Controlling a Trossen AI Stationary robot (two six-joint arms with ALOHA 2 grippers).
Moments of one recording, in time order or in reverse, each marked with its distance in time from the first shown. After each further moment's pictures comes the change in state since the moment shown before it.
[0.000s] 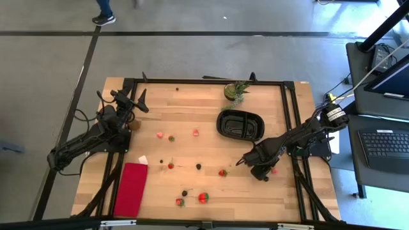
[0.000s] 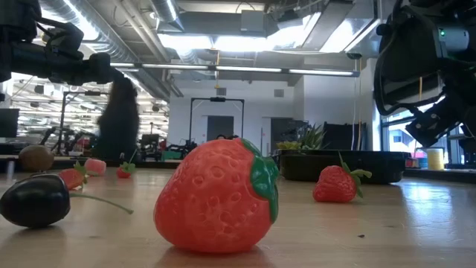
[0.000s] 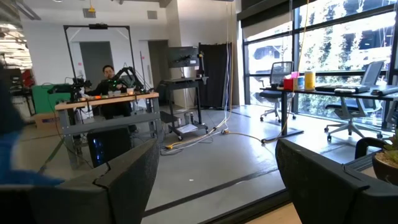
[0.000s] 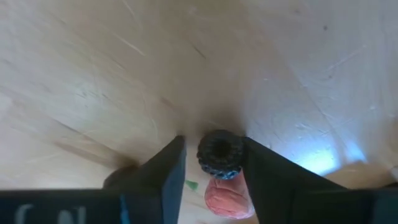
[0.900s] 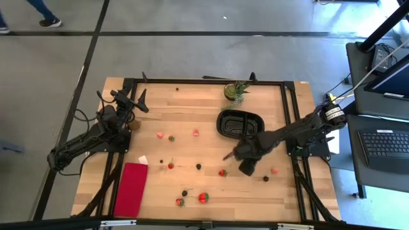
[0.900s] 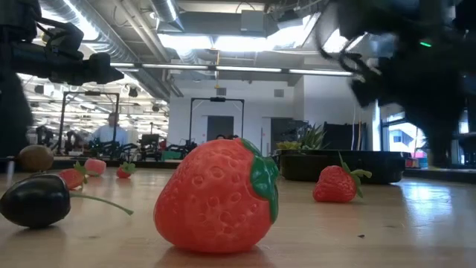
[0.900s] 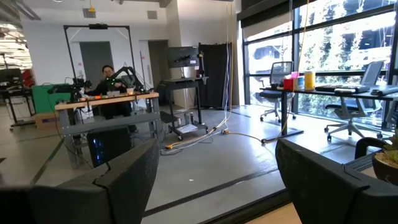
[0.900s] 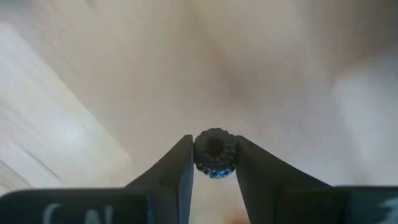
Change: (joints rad) left arm 0.000 0.000 0.000 0.000 0.000 0.000; right arm -0.094 0.004 0.236 0.001 0.215 -0.286
